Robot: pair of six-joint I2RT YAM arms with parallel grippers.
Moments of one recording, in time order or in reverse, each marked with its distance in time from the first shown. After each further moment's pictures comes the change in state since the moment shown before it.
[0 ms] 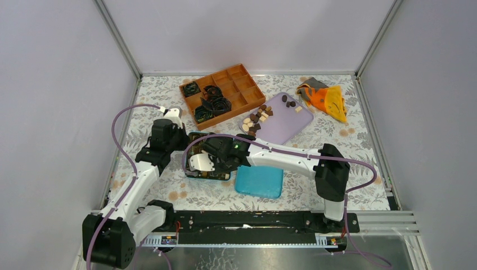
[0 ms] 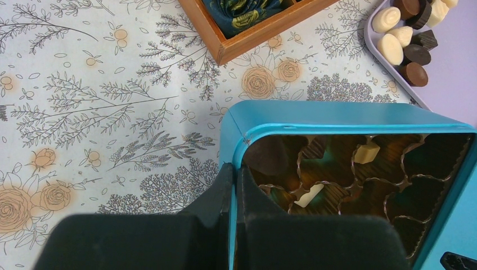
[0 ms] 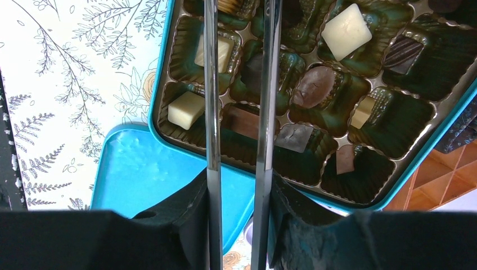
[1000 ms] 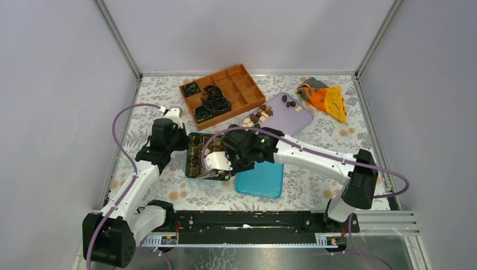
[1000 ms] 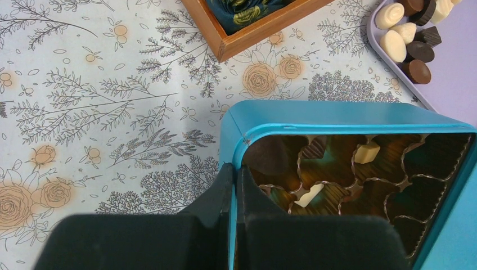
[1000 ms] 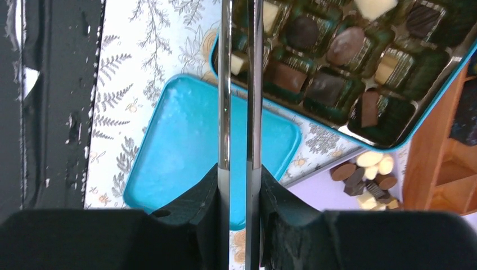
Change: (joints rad) left arm 0.000 0.010 0.011 -0.018 -0.001 0.000; right arm -0.039 -0.222 -0.089 -0.109 -0.182 -0.069
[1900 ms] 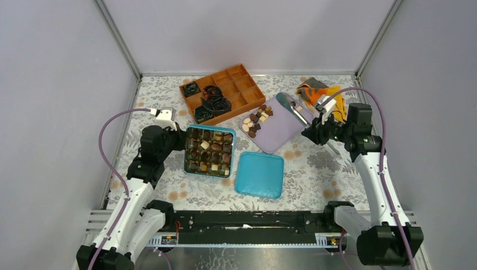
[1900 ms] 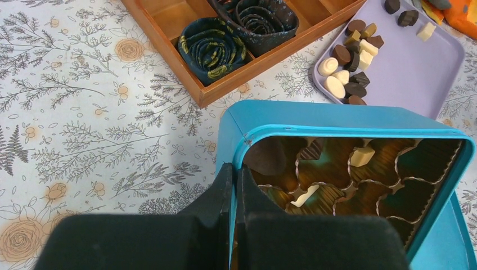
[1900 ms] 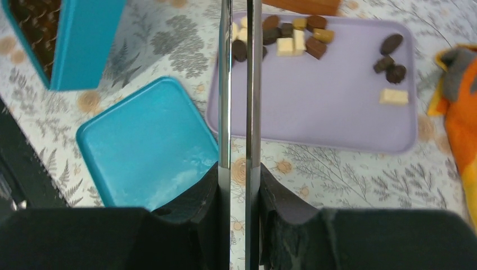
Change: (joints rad) left arm 0.000 -0.226 -0.037 0.050 0.045 0.013; right arm -1.131 -0.644 -0.552 0.319 -0.668 0.312
